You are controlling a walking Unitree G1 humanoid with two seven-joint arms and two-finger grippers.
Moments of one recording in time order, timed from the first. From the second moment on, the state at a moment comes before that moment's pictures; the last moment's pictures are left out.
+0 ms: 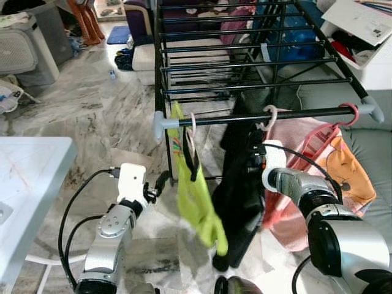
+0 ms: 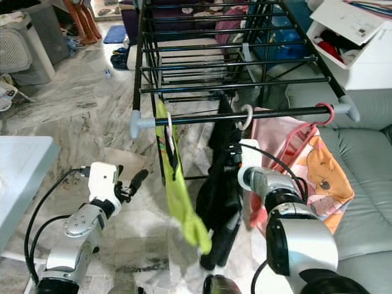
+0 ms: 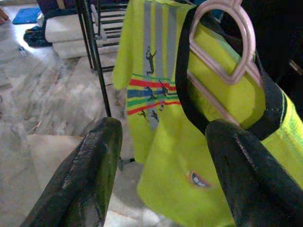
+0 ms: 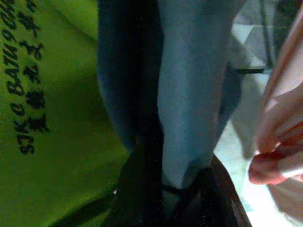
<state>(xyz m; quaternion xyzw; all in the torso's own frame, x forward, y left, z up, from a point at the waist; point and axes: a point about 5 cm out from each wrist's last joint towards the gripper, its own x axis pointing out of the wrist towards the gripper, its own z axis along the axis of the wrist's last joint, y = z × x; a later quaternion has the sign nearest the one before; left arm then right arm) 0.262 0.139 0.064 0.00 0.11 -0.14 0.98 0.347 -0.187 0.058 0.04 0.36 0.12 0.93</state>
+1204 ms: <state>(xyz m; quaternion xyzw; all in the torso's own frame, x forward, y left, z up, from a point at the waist) 0.269 0.132 0.065 0.00 0.13 -0.14 0.98 0.325 -0.210 0.032 0.07 0.37 0.04 0.92</state>
